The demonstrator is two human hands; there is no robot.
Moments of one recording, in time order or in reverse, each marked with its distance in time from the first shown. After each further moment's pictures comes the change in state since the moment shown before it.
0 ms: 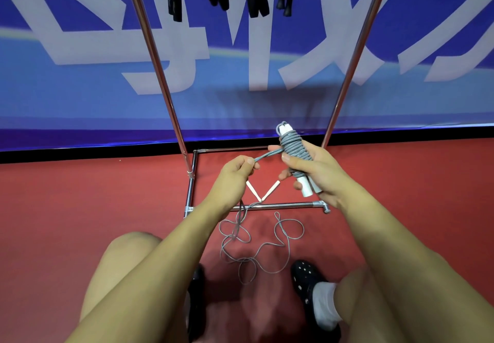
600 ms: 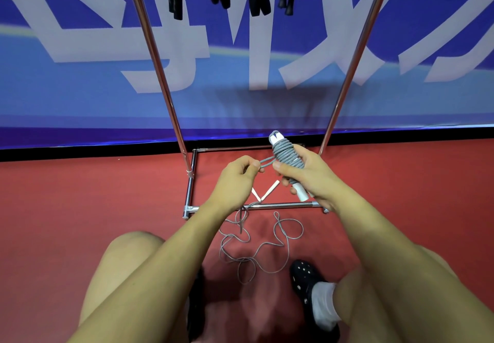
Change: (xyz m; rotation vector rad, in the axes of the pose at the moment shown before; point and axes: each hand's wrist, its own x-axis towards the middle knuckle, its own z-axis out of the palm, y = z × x) left_hand 0.001 0.002 0.003 0.199 0.015 0.068; right_hand 0.008 0.015 0.005 -0.161 0.064 0.049
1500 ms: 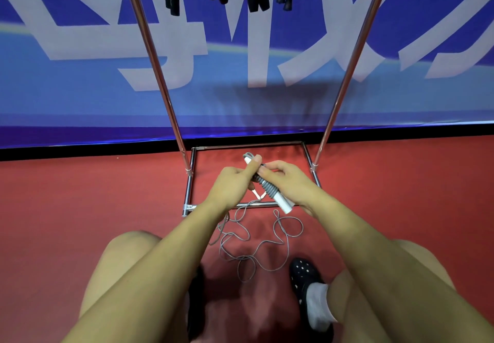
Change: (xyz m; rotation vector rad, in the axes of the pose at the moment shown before) left_hand -0.006 0.004 -0.003 0.007 -0.036 -0.293; right_hand 0.013 0.027 0.031 -0.129 0.043 0.128
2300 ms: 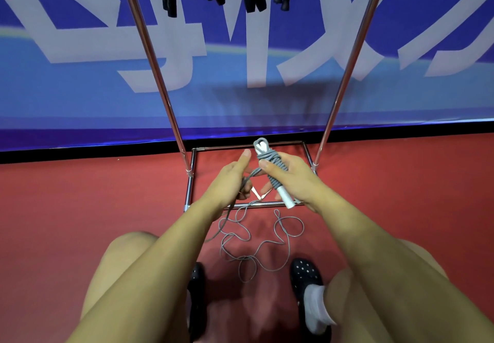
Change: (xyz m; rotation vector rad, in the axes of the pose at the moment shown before) left_hand 0.010 -0.003 -0.004 -0.241 -0.151 0.022; right_hand -0.016 -0.022 -0.009 0.025 -0.084 -0.137
